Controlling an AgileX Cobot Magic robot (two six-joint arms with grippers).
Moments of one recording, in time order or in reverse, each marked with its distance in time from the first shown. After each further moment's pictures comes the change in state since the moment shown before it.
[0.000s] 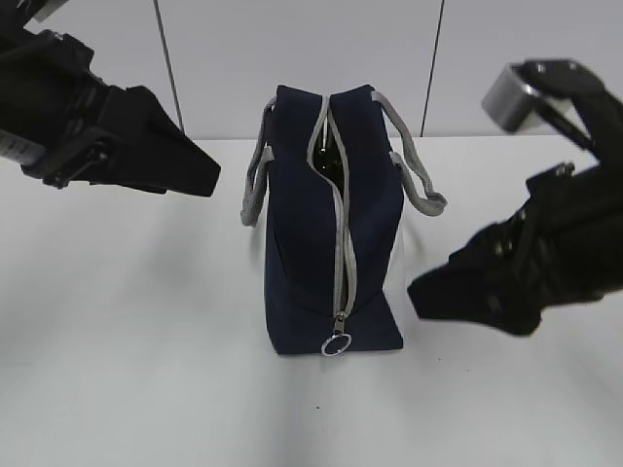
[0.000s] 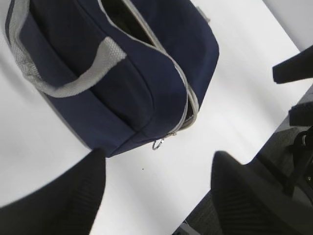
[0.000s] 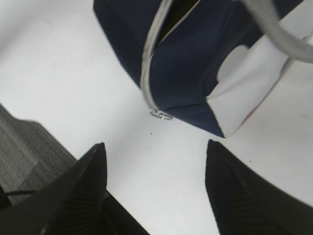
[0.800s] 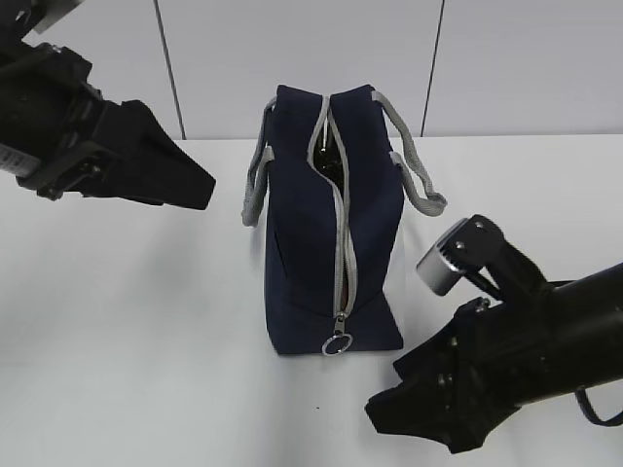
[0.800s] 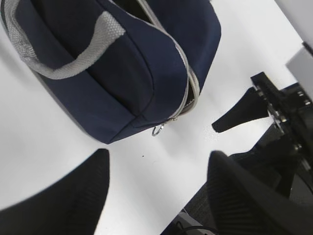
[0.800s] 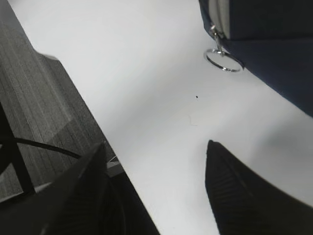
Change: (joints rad) left arm 0.000 -0.010 0.020 0.009 0.017 0.001; right arm 0.000 0.254 0.250 0.617 -0.075 -0.810
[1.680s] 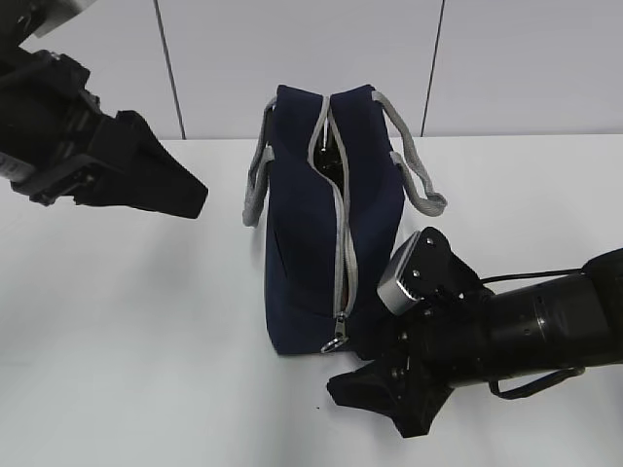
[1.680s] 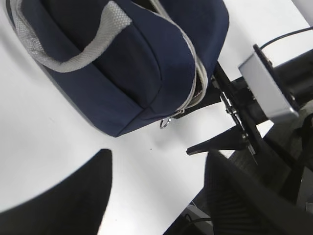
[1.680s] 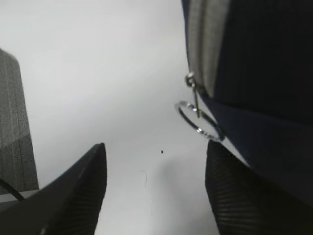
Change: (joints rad) left arm 0.000 0.000 0.000 0.039 0.012 0.000; right arm 0.000 0.318 -0.031 0.552 0.055 -0.858
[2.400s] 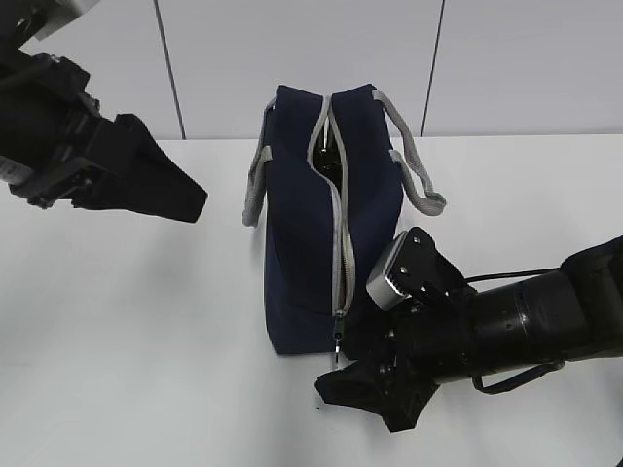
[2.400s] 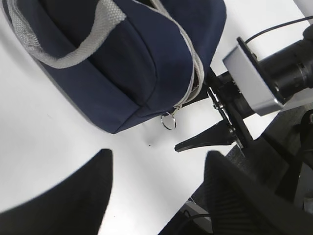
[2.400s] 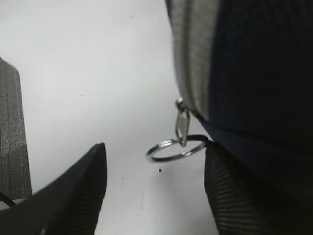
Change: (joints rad) left arm 0.000 0.000 0.000 0.001 0.014 0.000; right arm 0.000 0.066 -0.050 0.000 0.043 -0.006
